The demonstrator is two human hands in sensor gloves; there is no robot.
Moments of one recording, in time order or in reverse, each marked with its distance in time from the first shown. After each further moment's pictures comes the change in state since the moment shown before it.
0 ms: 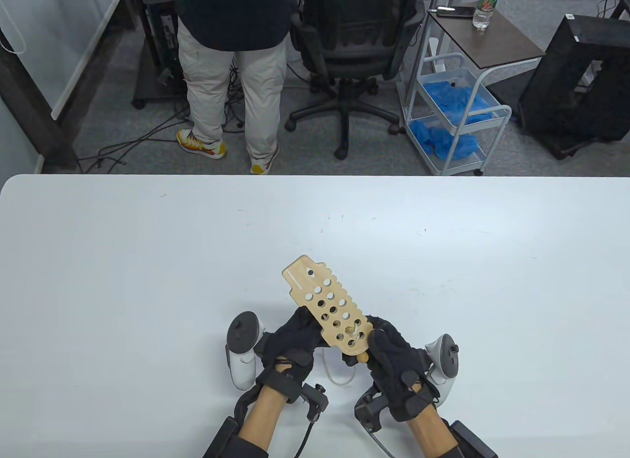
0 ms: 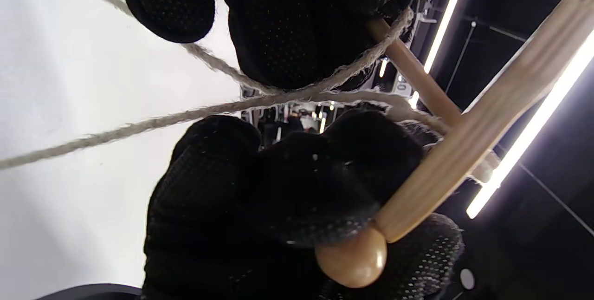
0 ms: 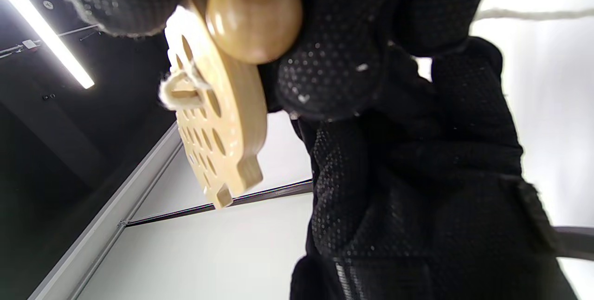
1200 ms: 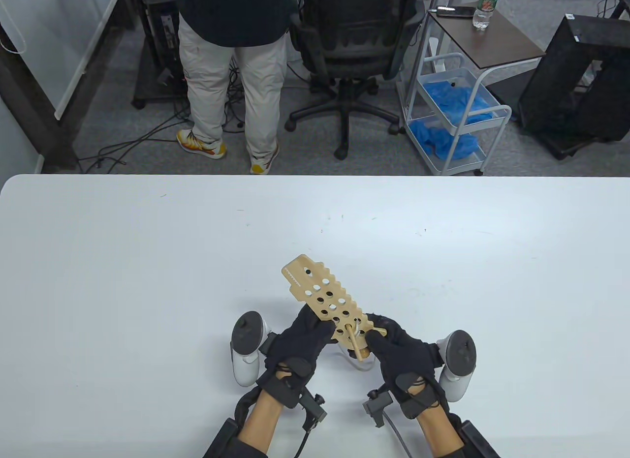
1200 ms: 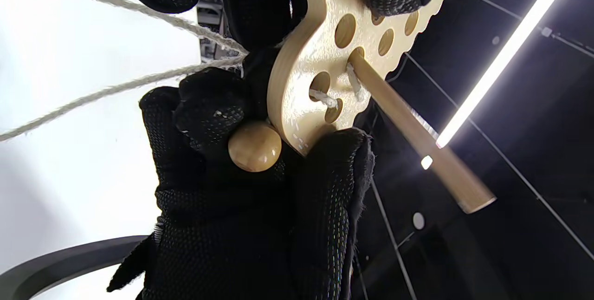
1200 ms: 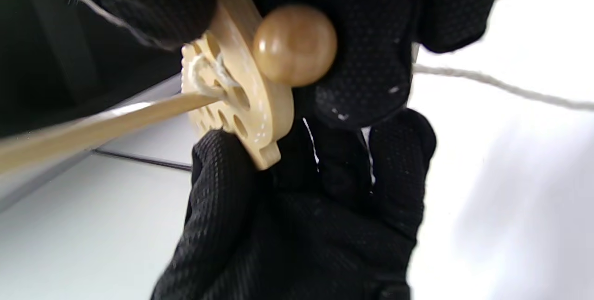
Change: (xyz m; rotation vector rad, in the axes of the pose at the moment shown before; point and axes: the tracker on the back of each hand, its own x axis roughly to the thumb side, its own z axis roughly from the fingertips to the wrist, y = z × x) left_hand 0.012 -0.009 0.002 -0.157 -0.122 0.037; right_hand 0.034 -0.004 -0.001 0.028 -0.138 0.421
